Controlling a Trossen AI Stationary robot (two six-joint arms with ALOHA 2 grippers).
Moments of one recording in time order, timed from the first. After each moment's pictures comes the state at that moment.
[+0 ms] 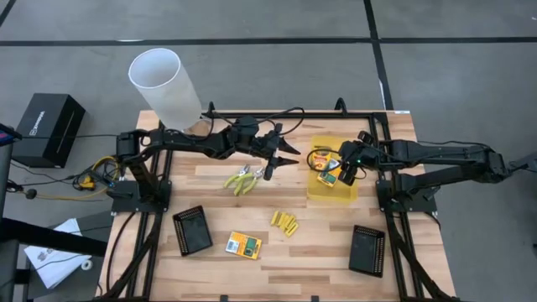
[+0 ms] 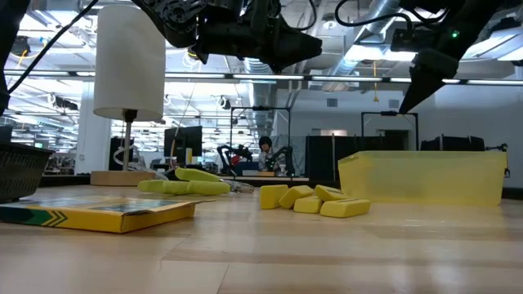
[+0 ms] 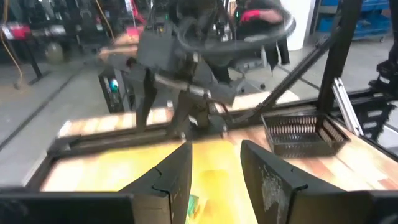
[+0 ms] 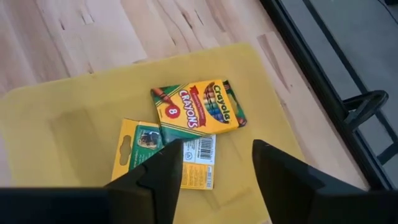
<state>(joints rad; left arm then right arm) 0.24 1.74 1.14 0.43 0.42 0.15 -0.11 0.93 0.76 -0.85 0.43 0.18</state>
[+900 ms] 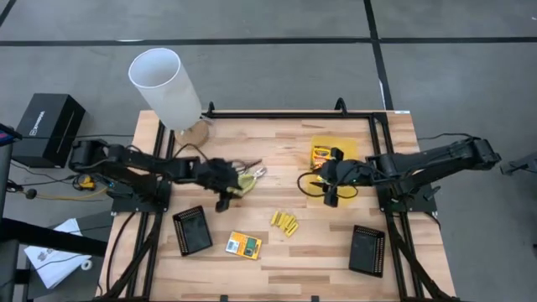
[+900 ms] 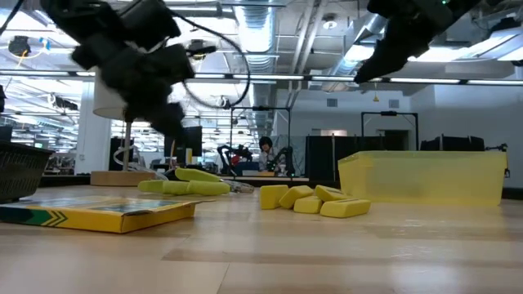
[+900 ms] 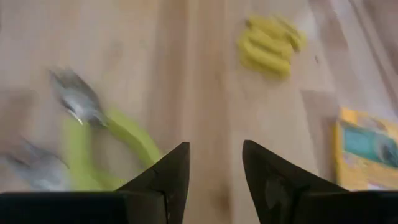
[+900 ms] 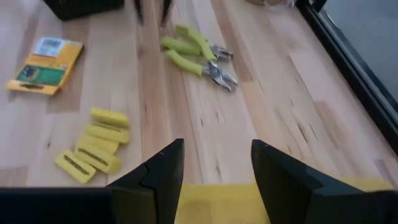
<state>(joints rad) 0.03 1.32 0.54 0.01 0.12 -0.09 0.15 1.07 0.77 -0.41 0.34 0.12</state>
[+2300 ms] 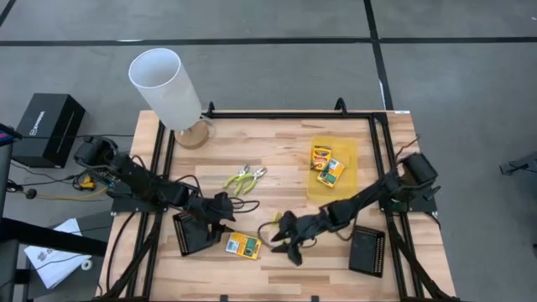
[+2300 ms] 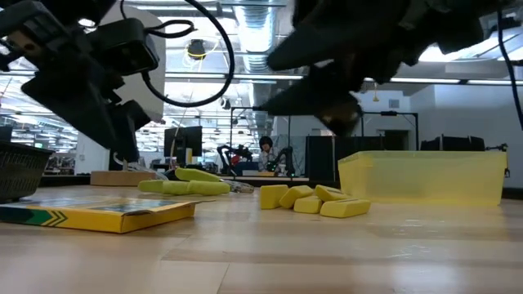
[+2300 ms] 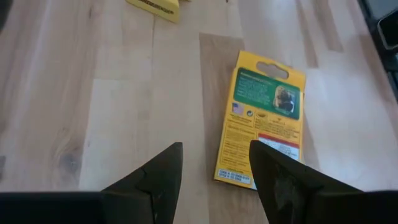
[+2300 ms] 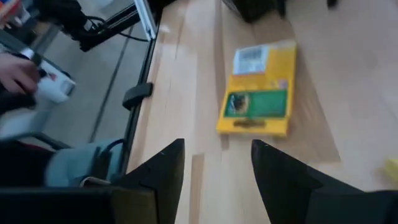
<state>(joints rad) -0.38 1.37 0.52 0.03 -0.06 -0.39 0.43 1.87 0.95 0.40 0.06 0.60</state>
